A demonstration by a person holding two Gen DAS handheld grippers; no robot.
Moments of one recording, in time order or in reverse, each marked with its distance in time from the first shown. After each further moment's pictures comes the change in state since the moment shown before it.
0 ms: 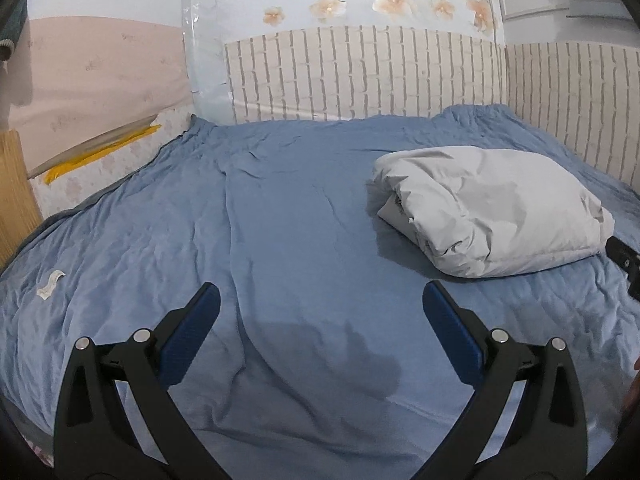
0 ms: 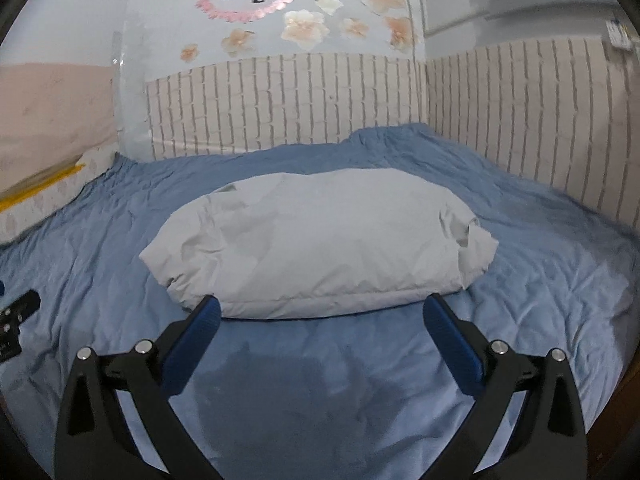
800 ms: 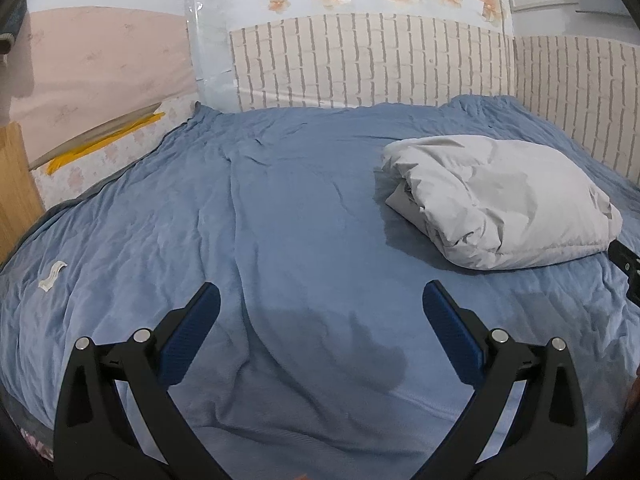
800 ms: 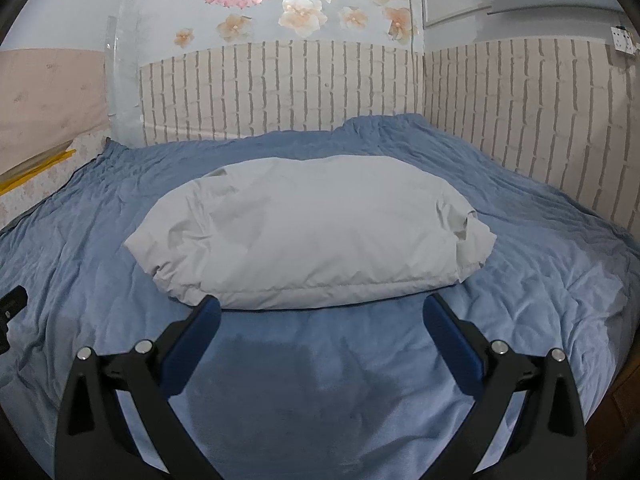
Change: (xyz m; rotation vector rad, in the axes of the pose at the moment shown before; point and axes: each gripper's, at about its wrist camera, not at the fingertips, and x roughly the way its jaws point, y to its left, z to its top) left arm 0.017 -0.005 -0.002 -0.019 0.044 0.018; right arm 0.009 0.009 -0.002 -0.056 0.031 -0.037
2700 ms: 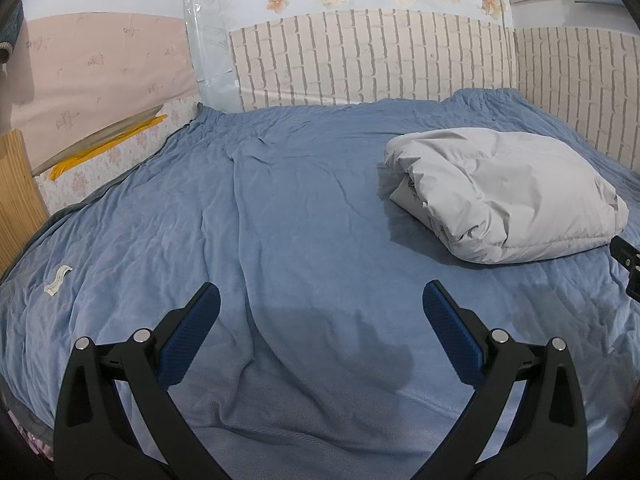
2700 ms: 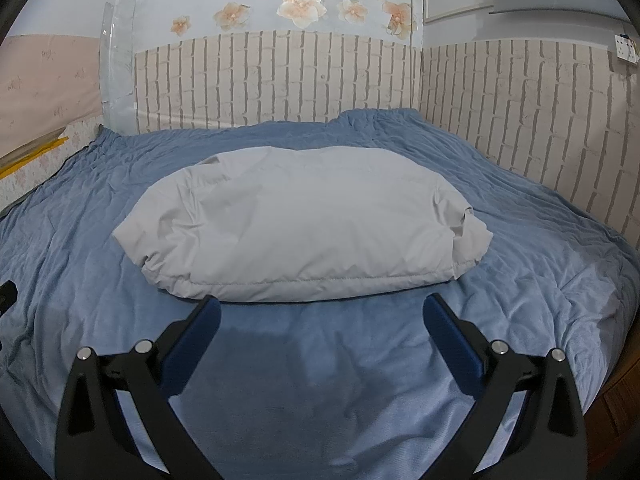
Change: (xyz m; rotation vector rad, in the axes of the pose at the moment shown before) left arm 0.002 -0.007 -0.004 0.024 0.010 0.024; right arm 0.007 -0.007 -0.003 -0.020 0.026 -0.024
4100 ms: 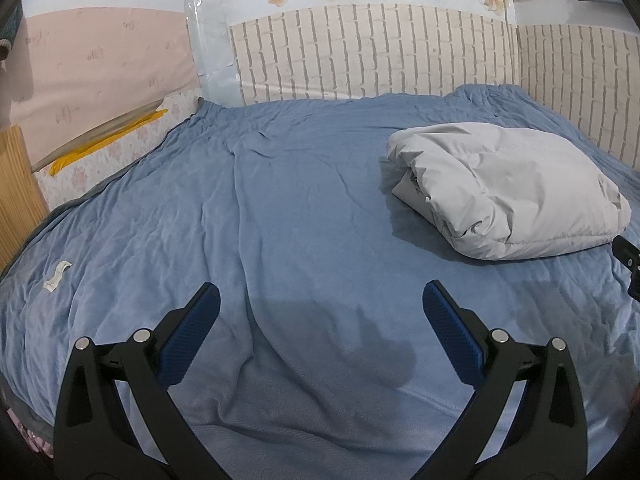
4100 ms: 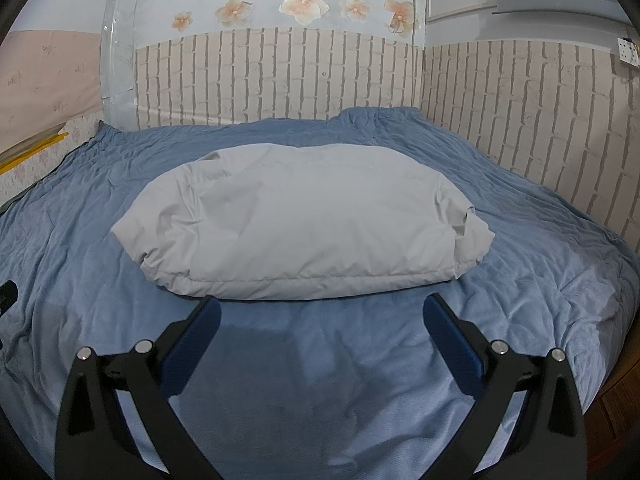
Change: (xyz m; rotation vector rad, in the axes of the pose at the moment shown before) left arm 0.003 -0.002 -0.002 -0.005 0.020 0.009; right arm 0.001 -0.004 0.000 -0.008 0.005 0.002
